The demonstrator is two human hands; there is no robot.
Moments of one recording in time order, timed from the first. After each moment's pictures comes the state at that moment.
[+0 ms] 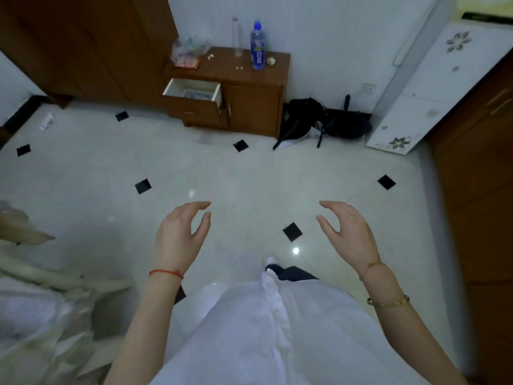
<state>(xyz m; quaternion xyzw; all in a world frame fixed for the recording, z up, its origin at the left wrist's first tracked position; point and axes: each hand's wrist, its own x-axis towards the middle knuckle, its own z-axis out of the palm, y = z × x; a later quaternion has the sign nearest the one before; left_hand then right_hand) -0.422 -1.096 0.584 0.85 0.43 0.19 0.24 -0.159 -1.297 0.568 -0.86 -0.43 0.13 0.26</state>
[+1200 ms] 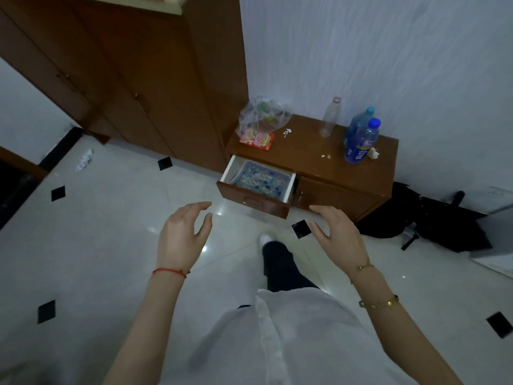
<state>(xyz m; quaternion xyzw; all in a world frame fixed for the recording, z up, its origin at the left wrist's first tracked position) -0.241 -0.352 0.577 0.83 0.48 0.21 0.18 0.035 -0.500 0.556 -0.80 -0.52 0.17 0.25</state>
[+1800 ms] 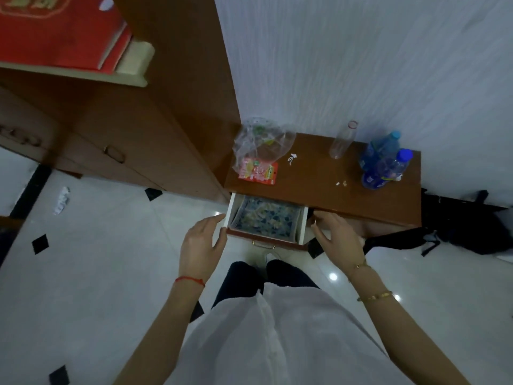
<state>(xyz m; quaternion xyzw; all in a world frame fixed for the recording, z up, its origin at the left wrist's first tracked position) -0.133 -0.087 0.506 0.87 0.41 0.15 0.23 0.121 -0.257 0.493 -0.84 -0.41 0.24 0.25</state>
